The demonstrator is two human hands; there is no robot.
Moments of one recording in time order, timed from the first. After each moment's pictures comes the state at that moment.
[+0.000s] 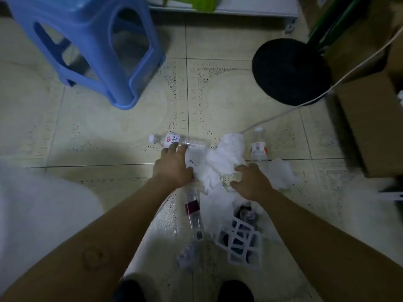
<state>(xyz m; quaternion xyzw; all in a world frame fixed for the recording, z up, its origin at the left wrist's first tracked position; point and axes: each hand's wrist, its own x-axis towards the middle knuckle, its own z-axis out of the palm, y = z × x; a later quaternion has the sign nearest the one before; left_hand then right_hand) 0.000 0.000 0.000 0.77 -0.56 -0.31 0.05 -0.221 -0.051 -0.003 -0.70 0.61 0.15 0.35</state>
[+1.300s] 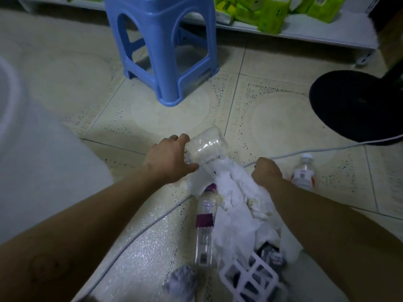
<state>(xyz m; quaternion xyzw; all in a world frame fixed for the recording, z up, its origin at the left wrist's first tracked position) 0.030 0.030 -0.020 0.85 -0.51 -0.14 0.07 -0.166 -0.148 -0.141 -0.76 0.60 0.11 0.24</state>
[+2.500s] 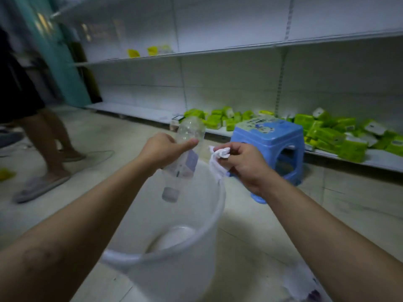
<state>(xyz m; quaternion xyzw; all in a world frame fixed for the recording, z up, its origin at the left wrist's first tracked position) 0.199 0.235 0.250 0.90 -0.23 -0.02 0.36 0.071 0.085 0.206 -0.68 0.08 -0.22 0.69</state>
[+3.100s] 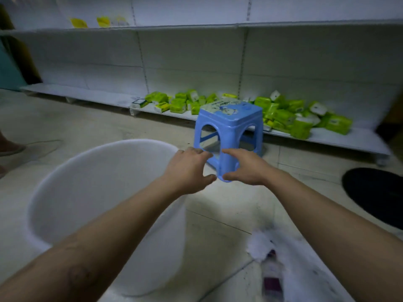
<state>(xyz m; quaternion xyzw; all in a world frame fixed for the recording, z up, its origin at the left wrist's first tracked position) 0.133 0.174 0.163 0.83 -0.54 0.08 0.09 0.020 0.022 0.156 -0.94 0.24 -0.05 0.22</state>
